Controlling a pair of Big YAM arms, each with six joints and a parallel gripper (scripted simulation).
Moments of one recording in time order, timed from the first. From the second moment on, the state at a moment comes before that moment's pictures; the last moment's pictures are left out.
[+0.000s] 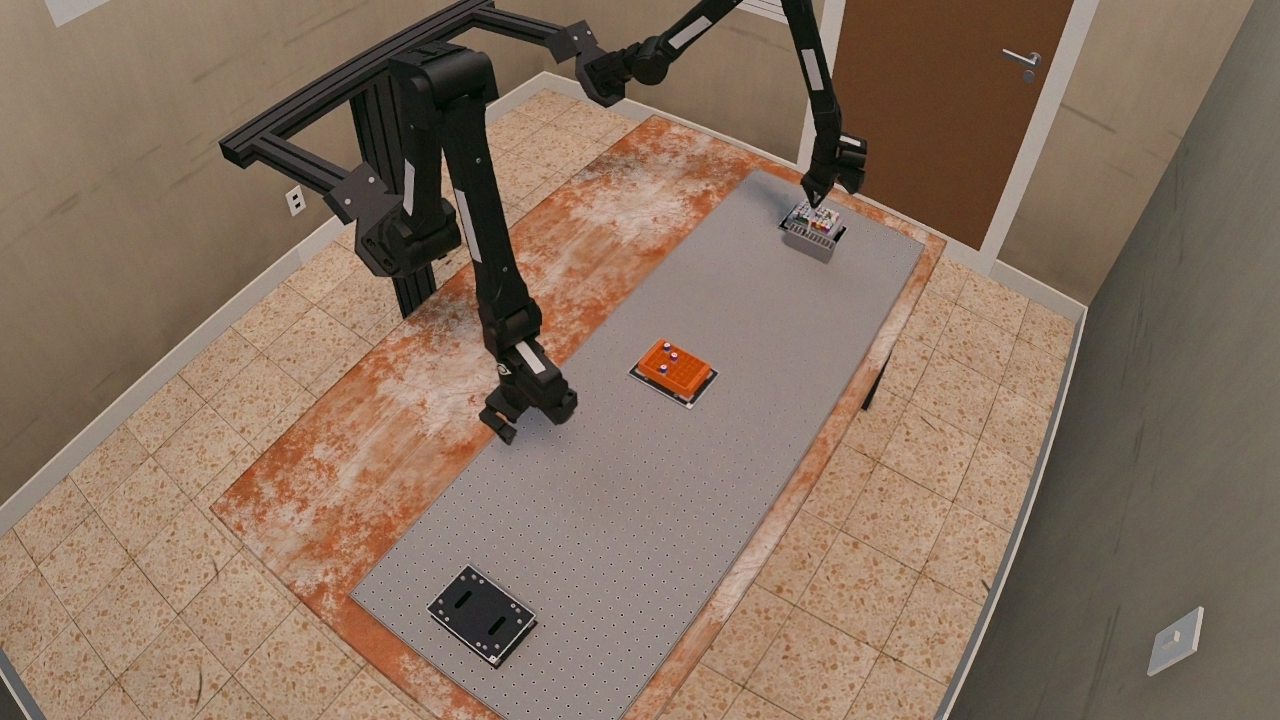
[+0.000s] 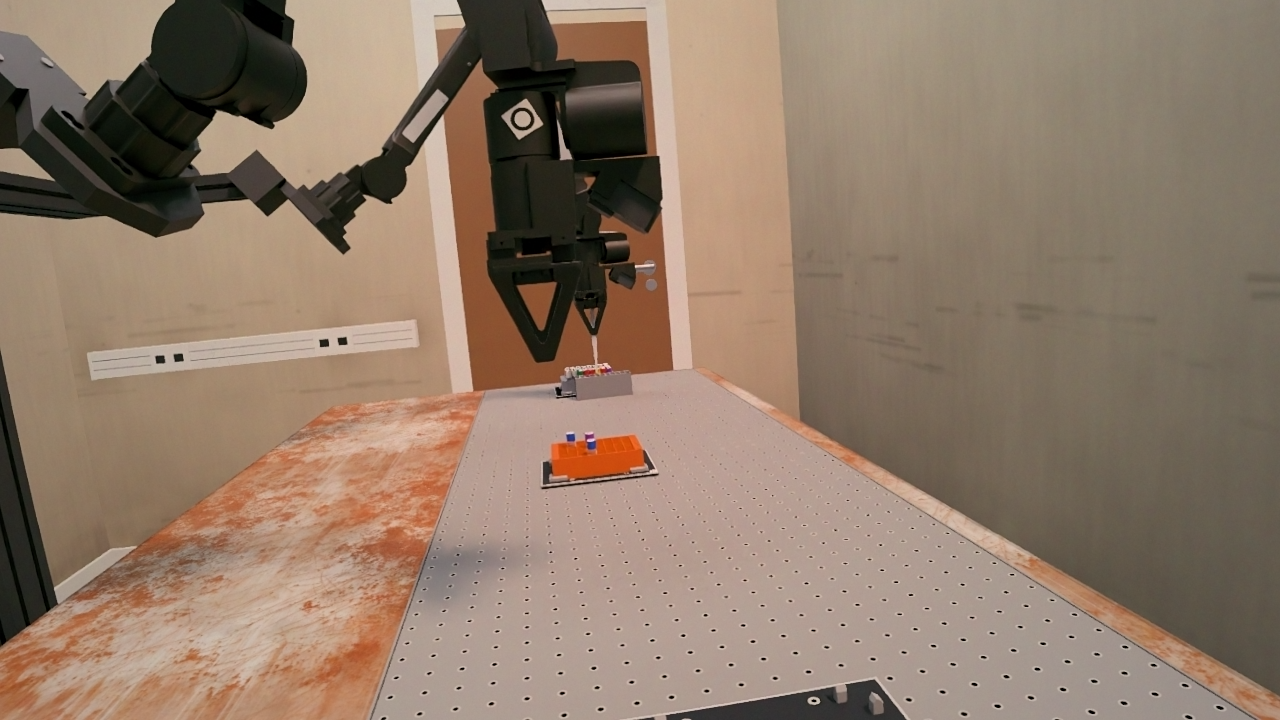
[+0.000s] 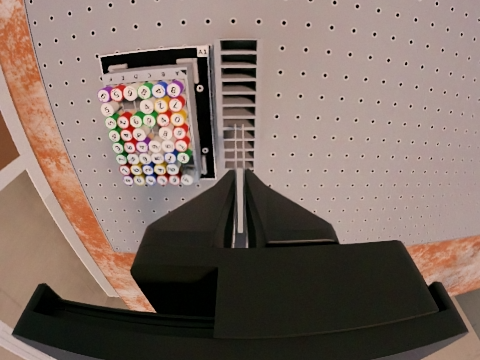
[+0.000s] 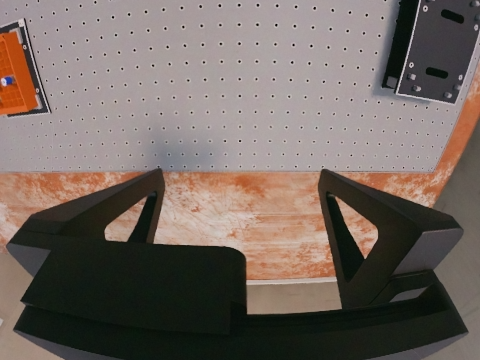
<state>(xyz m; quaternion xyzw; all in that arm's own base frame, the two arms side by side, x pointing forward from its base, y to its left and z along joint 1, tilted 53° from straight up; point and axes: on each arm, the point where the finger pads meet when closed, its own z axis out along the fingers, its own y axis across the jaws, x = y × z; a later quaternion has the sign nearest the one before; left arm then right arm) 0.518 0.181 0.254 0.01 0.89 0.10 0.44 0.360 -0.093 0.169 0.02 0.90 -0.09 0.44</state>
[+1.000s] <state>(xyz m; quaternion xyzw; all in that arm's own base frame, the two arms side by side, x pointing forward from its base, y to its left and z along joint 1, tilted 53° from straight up) 0.523 0.183 0.250 0.01 0.89 0.10 0.44 0.360 -0.093 0.169 0.02 0.90 -0.09 0.44</state>
